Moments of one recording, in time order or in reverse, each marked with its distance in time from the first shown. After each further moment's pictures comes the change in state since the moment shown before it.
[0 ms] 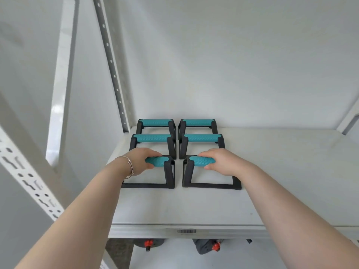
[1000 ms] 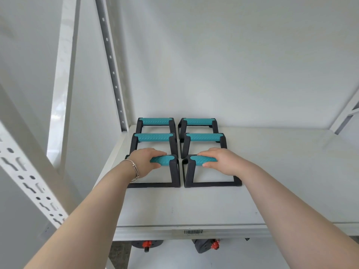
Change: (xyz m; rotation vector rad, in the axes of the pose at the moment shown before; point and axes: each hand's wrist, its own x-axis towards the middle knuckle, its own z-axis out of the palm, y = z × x) left_hand 0.011 -0.017 0.015 0.025 0.094 0.095; right_hand 0.011 -0.004 0.011 0.009 0.028 -0.015
